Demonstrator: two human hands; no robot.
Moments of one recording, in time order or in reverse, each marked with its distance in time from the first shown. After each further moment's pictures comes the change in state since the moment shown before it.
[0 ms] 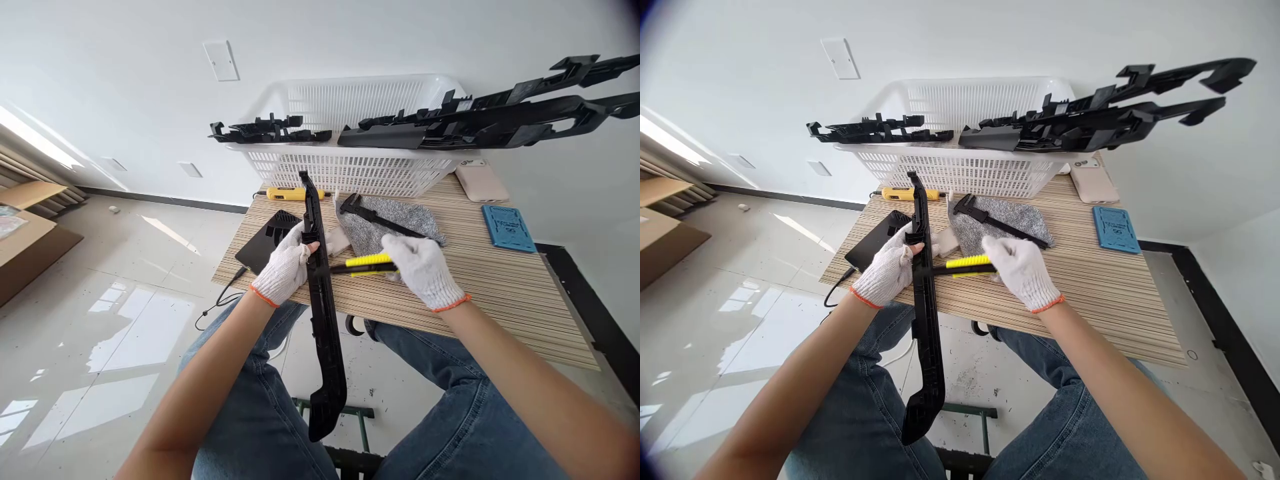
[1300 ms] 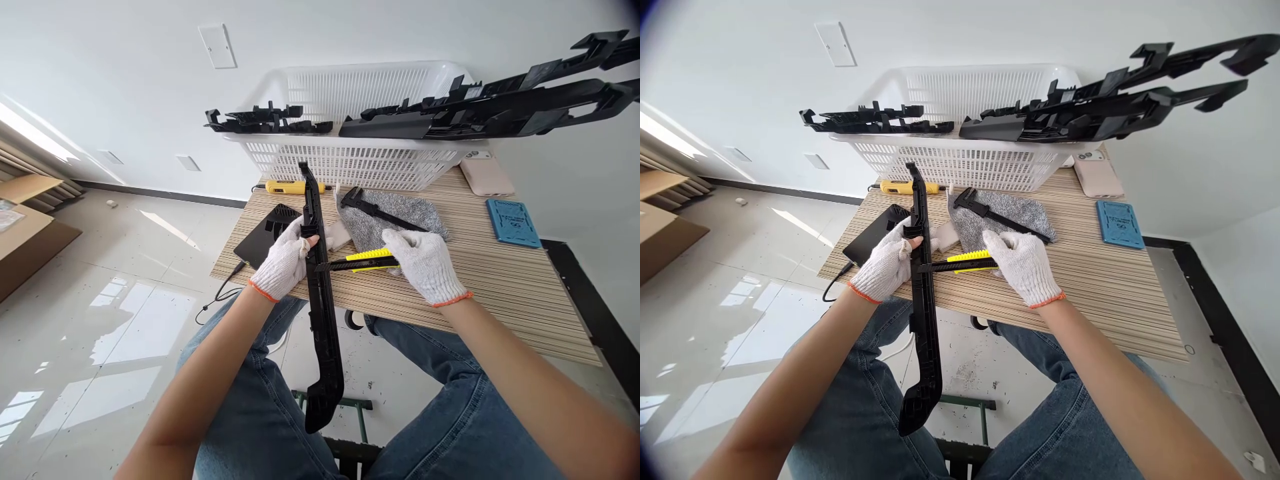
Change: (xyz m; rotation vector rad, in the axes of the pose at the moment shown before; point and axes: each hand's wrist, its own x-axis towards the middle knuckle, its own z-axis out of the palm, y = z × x) left_hand 0.000 0.000 -0.001 0.048 0.013 -0.021; right_hand -0.004 -0.014 -0.003 -0.055 0.016 -0.064
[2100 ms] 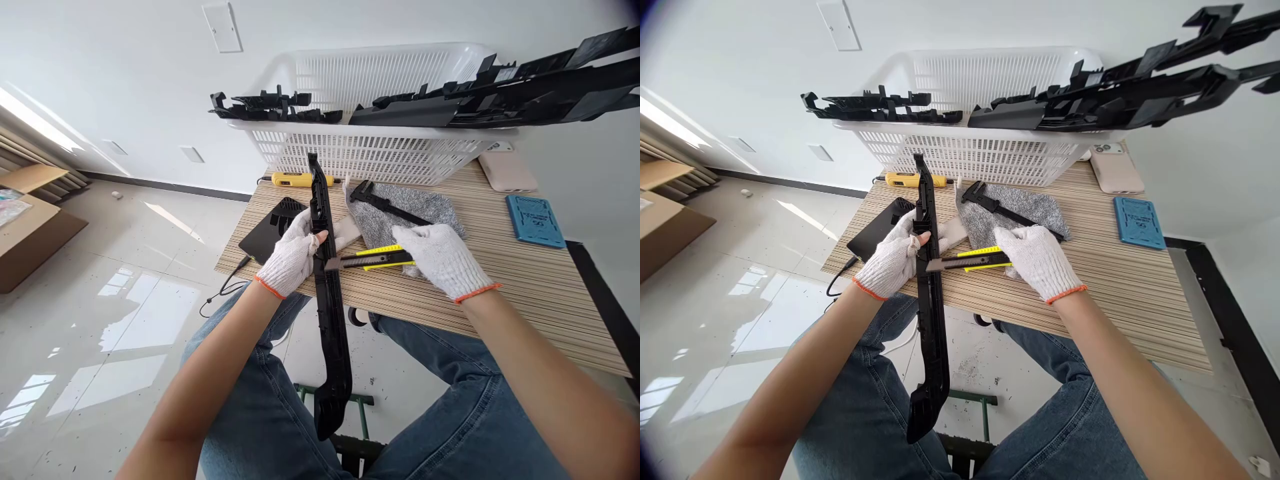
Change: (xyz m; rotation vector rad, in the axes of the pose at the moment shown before) left_hand -0.001 -0.003 -0.002 -0.031 -0.025 0.017; right_hand 0.008 -0.010 -0.007 -0.096 -0.146 0.302
